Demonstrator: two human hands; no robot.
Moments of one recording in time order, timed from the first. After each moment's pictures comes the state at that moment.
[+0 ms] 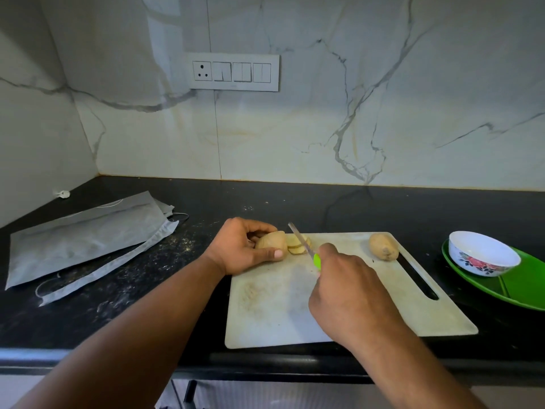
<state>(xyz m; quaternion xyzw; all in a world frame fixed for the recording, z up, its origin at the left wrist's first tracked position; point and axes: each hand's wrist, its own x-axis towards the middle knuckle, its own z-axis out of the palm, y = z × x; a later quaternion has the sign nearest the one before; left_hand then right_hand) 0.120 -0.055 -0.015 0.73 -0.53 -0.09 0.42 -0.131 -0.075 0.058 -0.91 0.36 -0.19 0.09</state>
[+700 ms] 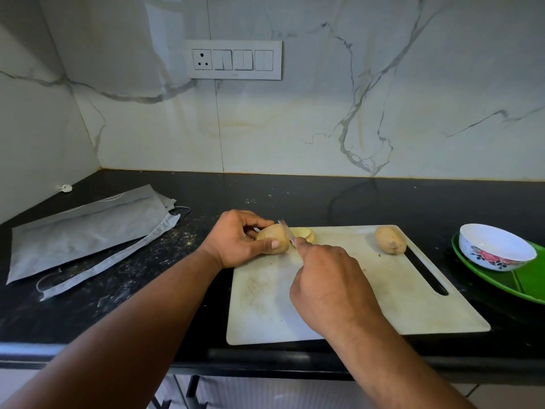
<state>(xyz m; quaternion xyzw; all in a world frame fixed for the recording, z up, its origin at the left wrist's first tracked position) 0.126 -0.051 -0.014 0.73 -0.53 -0.07 0.42 -0.103 -0.076 0.042 -0.91 0.34 -0.21 0.10</state>
